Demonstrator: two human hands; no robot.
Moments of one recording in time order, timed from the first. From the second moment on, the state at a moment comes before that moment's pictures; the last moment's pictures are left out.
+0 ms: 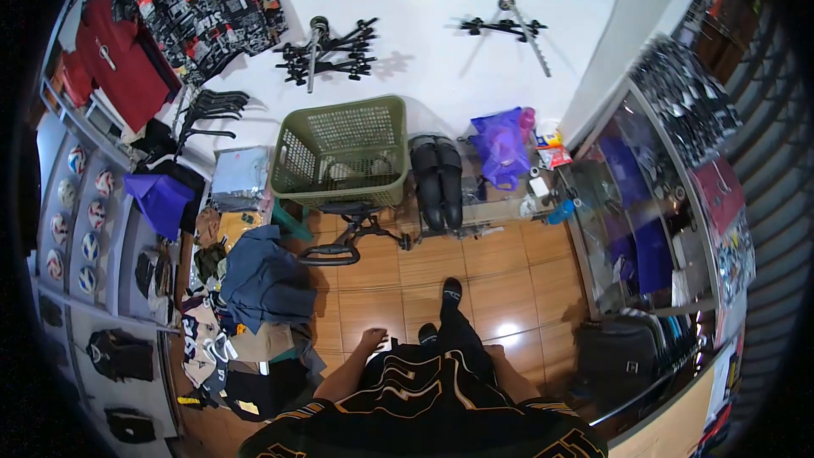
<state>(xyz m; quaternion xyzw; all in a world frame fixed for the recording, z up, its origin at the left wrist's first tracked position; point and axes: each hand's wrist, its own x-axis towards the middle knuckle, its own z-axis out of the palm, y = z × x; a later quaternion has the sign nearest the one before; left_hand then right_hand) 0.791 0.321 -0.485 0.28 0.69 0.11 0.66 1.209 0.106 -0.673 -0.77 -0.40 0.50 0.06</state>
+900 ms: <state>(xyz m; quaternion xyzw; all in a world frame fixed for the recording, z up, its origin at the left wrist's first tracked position) 0.837 0.406 -0.426 0.31 0.80 0.24 0.46 1.284 0.493 -0.477 -0.74 -0.15 0.64 0.14</state>
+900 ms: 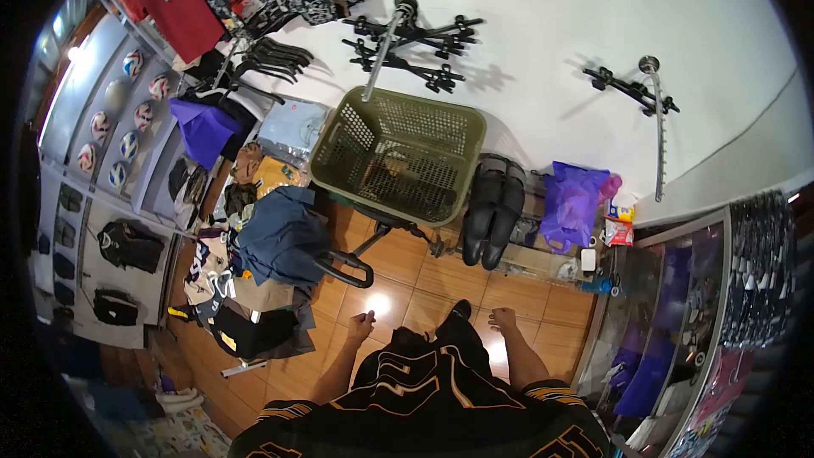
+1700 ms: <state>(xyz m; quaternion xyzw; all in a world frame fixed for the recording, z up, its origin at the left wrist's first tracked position) 0.759 0.124 -0.488 -0.18 0.74 0.50 0.42 1.037 0.471 -0.463 -0.65 -0.58 0.48 -0.04</state>
